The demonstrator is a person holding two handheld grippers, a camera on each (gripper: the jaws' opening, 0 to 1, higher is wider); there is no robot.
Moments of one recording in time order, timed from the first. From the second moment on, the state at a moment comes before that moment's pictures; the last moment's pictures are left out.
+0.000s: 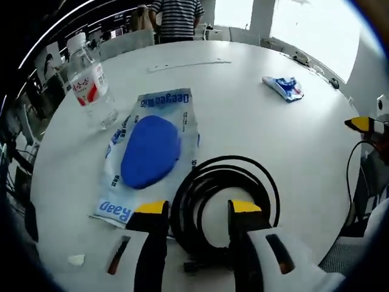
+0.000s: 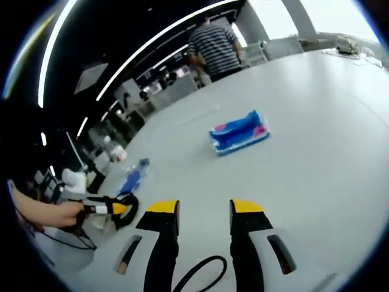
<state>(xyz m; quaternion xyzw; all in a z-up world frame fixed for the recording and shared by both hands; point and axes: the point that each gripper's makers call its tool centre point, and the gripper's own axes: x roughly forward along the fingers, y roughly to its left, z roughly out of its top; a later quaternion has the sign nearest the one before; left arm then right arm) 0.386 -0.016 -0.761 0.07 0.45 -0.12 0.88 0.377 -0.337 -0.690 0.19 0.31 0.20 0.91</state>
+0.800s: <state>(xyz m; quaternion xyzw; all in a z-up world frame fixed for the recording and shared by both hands) 0.379 -0.012 -0.746 -0.03 0.43 -0.07 0.90 0.365 -0.329 -0.703 0.20 0.34 0.20 0.90</state>
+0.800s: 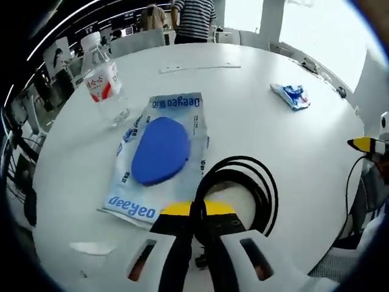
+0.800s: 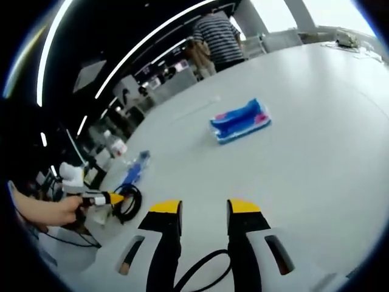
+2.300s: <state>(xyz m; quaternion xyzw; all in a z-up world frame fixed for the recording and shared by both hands) 0.379 -0.072 -0.634 -0.25 0.30 -0.17 0.91 0.362 -0.259 -0.693 0.26 0.35 0.31 0.85</state>
